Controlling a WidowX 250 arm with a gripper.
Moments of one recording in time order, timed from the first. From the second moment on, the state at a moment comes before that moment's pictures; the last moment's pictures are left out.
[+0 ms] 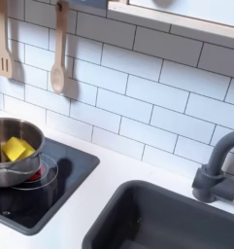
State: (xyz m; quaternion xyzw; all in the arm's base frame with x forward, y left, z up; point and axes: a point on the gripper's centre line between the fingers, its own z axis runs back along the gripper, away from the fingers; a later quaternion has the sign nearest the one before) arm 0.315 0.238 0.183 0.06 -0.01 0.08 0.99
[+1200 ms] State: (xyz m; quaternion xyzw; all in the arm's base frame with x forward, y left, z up) arm 0.334 0.242 0.155 0.02 0.00 0.04 1.00
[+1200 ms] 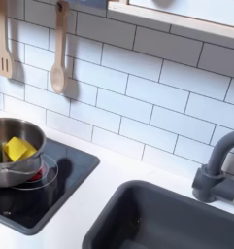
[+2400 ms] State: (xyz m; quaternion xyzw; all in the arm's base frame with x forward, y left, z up) arm 0.337 0.234 0.152 0.03 -0.01 0.02 1.00
